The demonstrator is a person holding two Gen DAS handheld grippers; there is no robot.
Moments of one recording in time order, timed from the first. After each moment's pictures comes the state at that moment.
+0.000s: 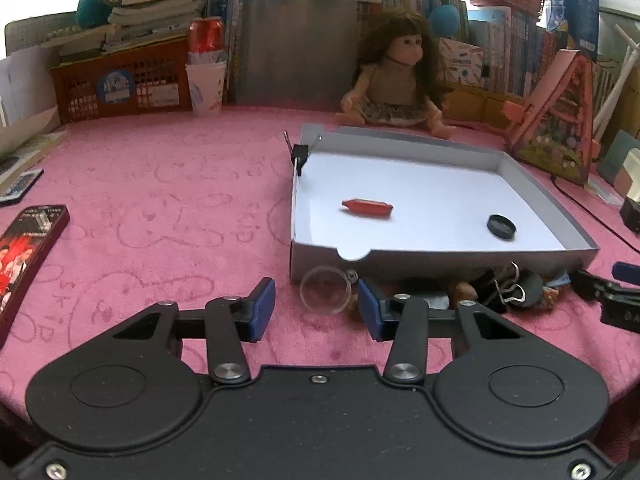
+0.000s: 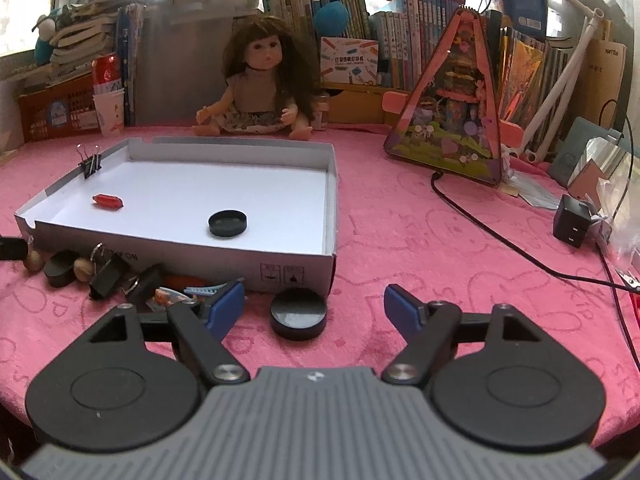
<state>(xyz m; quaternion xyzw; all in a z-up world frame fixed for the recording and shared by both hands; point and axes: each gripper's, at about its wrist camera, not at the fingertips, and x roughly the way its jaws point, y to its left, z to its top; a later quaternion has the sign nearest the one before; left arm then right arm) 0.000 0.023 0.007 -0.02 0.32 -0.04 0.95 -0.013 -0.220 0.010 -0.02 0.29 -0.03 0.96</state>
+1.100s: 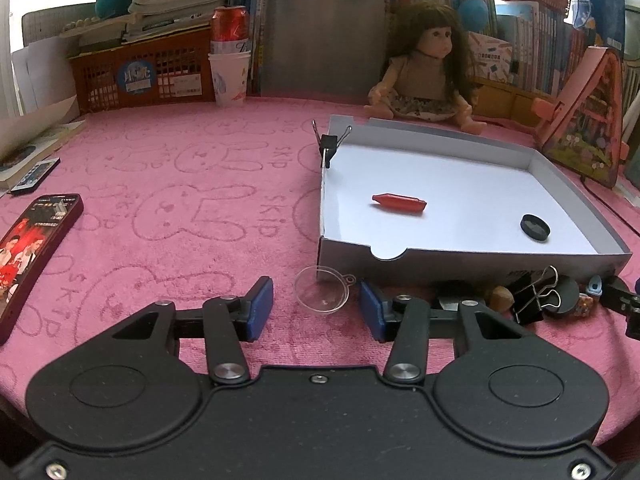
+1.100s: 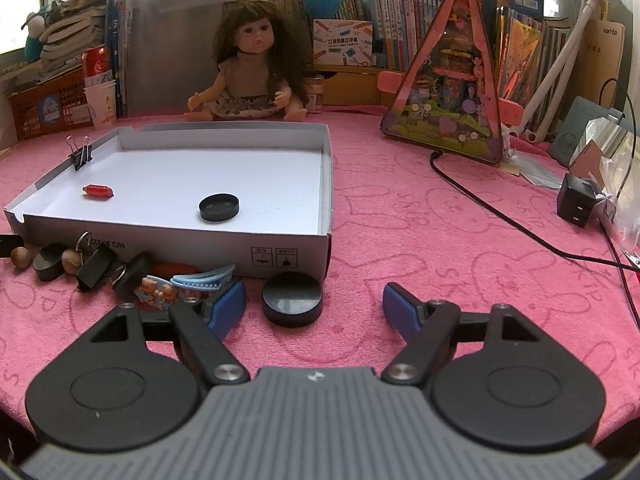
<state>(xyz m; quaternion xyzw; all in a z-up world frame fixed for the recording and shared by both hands) 0.012 0.026 -0.005 -0.02 0.33 -0.01 0.94 -0.009 -0.225 0.001 0.00 0.31 -0.04 0.95</state>
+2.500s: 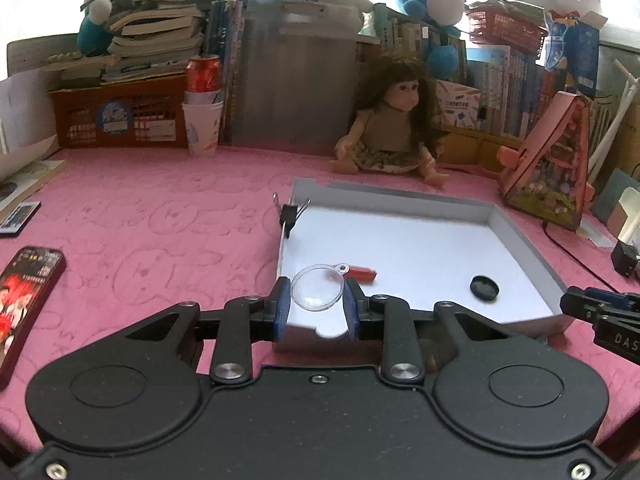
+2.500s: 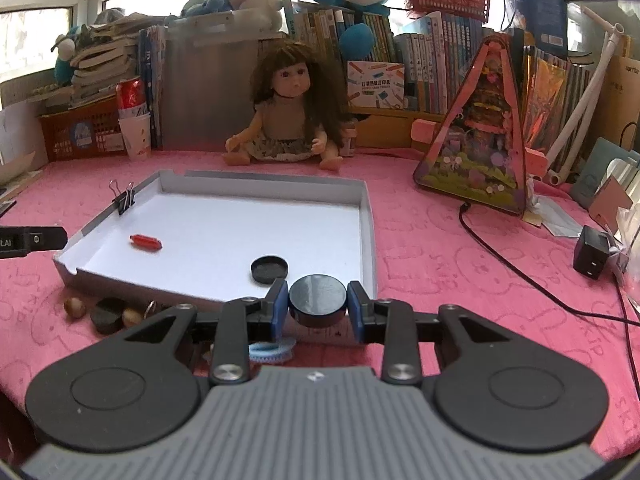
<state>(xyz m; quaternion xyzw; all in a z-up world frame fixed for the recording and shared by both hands) 0.015 0.016 0.048 -0.04 0.28 -0.05 0.96 -0.002 -0.205 0.047 -0.01 0.28 0.00 0.96</state>
